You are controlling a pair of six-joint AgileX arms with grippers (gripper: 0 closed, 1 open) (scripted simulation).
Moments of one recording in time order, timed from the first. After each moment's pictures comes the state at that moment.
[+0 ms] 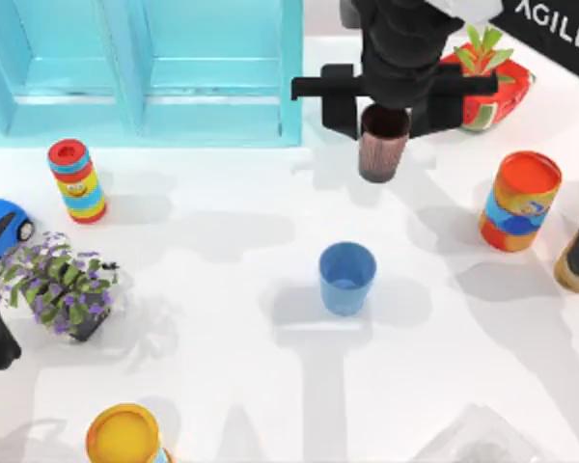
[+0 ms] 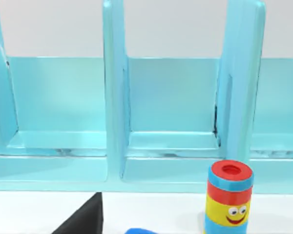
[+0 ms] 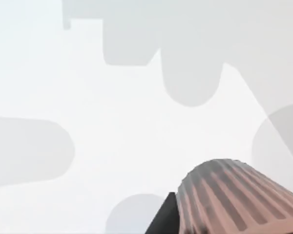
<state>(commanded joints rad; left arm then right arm) 0.00 0.00 0.00 0.00 0.00 0.00 0.55 2.25 2.14 -1.21 0.16 0.55</state>
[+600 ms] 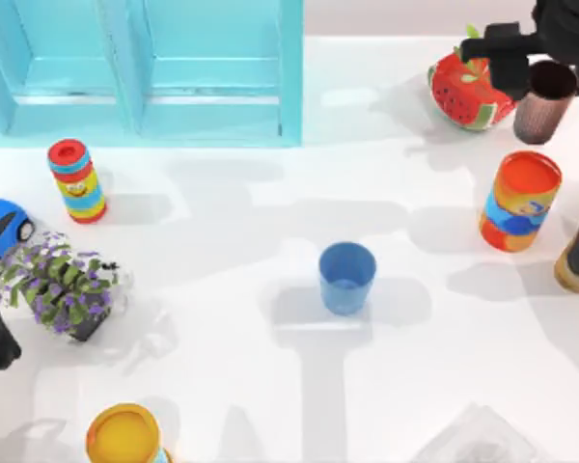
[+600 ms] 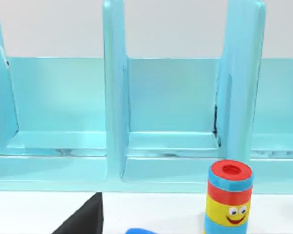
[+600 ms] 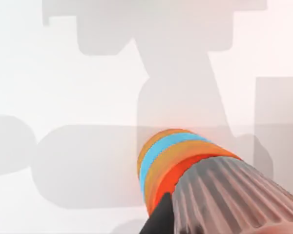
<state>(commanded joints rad) 0.00 0.00 0.00 0.00 0.00 0.00 0.27 2.02 1.93 -1.18 0.18 0.26</state>
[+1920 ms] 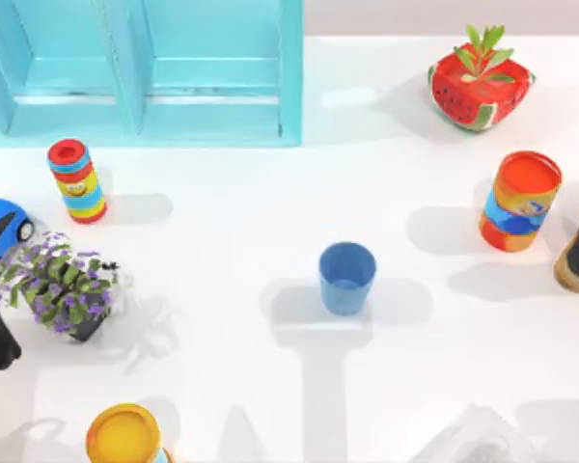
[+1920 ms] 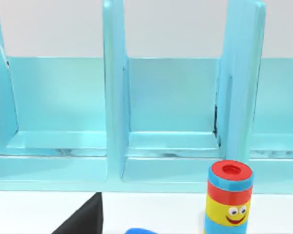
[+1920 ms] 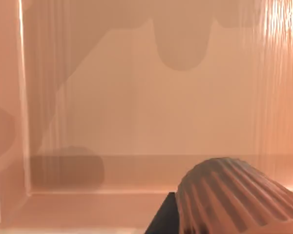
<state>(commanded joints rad) 0.00 0.00 0.00 0.00 0.00 0.00 -0.68 1.33 1.19 -1.22 -0.13 -0.66</state>
